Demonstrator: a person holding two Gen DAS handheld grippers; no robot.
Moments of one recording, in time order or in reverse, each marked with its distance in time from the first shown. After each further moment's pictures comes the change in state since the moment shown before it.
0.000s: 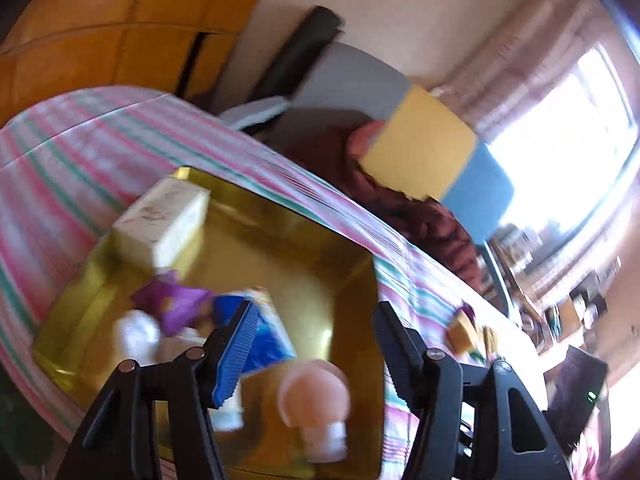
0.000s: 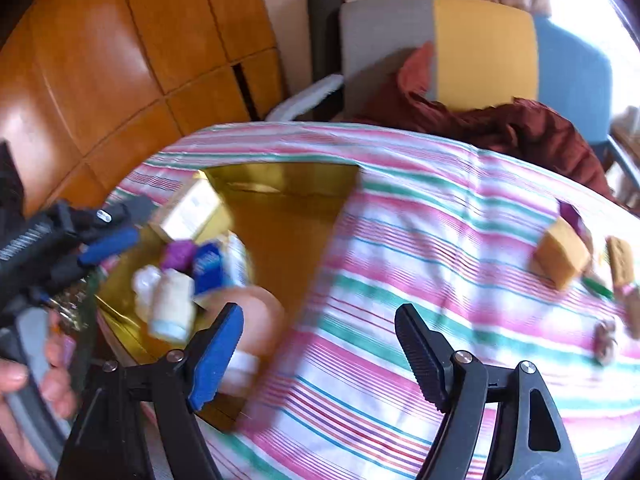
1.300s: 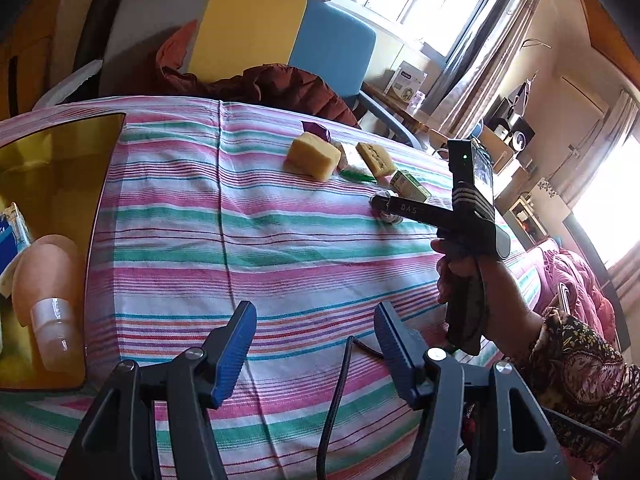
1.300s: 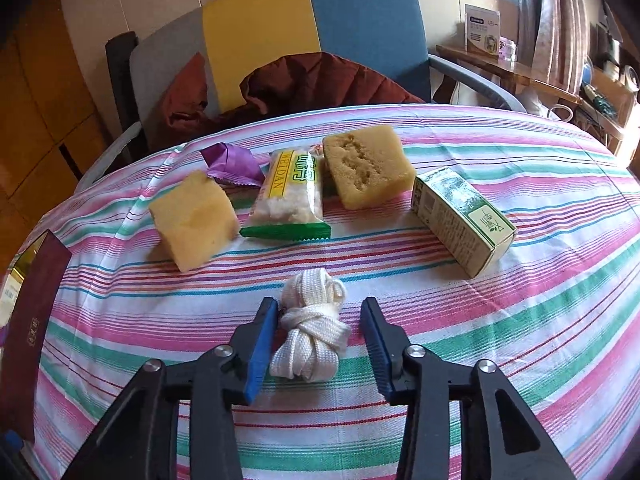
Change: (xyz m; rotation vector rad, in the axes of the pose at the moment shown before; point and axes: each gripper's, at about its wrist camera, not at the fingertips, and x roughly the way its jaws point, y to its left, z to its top) left arm 0.045 -0.148 -0.143 0.456 0.321 -0.271; right arm -0.010 -0.269 -0.054 0.372 -0.095 -0.348
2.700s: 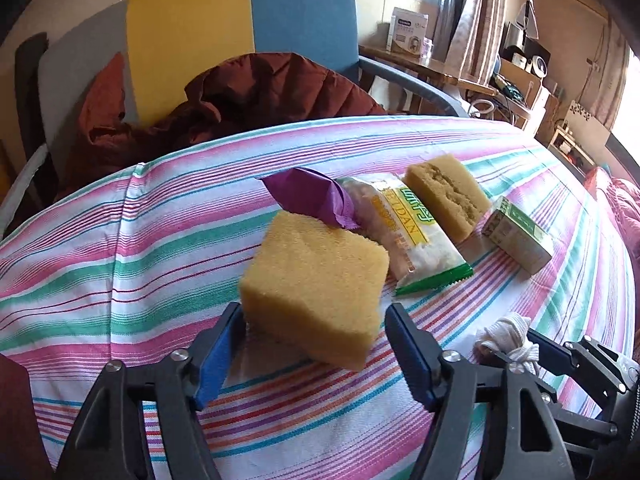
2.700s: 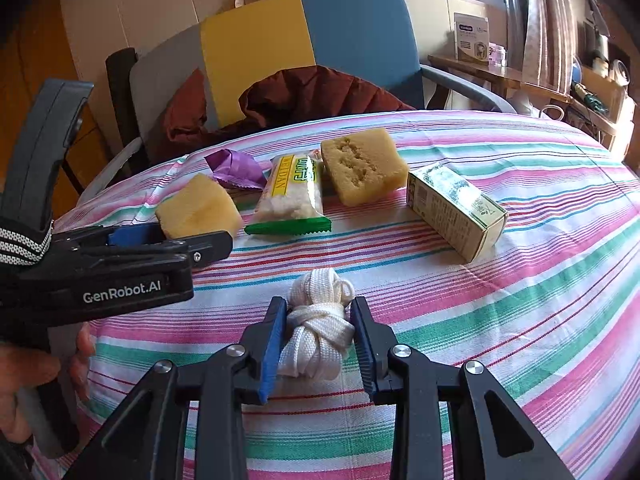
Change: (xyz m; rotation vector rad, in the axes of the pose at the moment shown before) left arm 0.205 -0.028 0.147 0.268 0.061 0.199; right arm -0.008 0.002 -0.015 0.033 -0.060 -0.007
